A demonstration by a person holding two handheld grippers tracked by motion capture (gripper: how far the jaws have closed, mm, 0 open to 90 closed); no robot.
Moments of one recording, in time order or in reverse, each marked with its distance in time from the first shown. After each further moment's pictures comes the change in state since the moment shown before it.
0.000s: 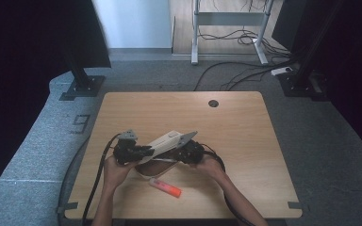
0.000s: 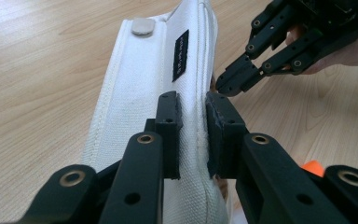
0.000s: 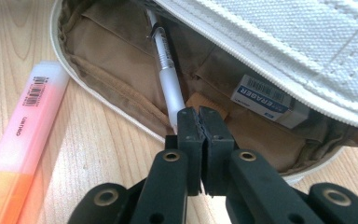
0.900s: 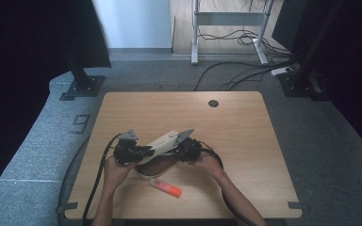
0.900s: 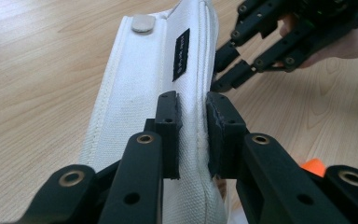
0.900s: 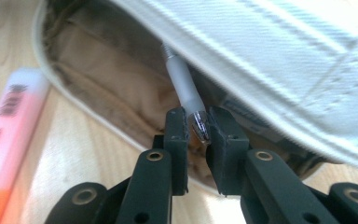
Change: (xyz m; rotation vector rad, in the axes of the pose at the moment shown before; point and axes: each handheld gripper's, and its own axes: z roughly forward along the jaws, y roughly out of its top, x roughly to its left) left arm 0.000 0.000 0.001 0.007 0.003 0.002; right arm -0.007 0.010 0.006 0.015 -0.045 -0.013
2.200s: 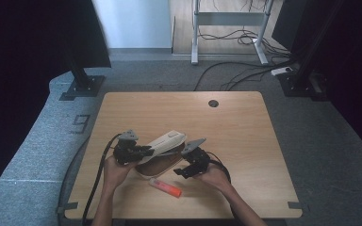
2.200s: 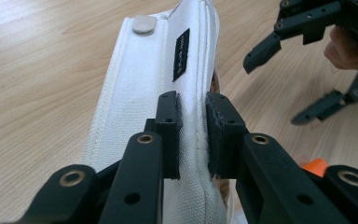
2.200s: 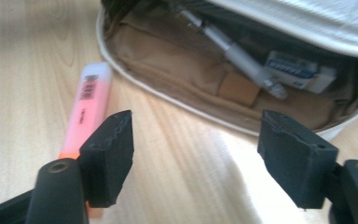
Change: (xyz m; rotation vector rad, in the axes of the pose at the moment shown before) left arm 0.000 0.000 -0.001 -0.001 0.013 0.009; right arm 0.035 -0.029 -0.028 -0.071 0.054 0.128
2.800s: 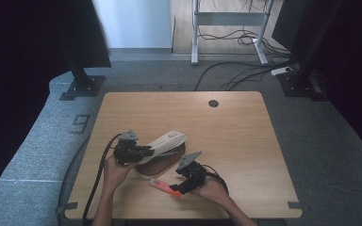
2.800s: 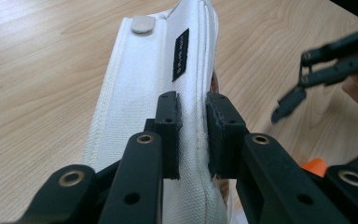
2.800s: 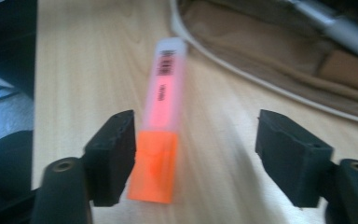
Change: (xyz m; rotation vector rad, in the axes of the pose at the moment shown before) left arm -0.001 0.000 0.000 -0.001 0.000 0.000; right arm 0.039 -0.015 0.010 0.017 0.115 -0.024
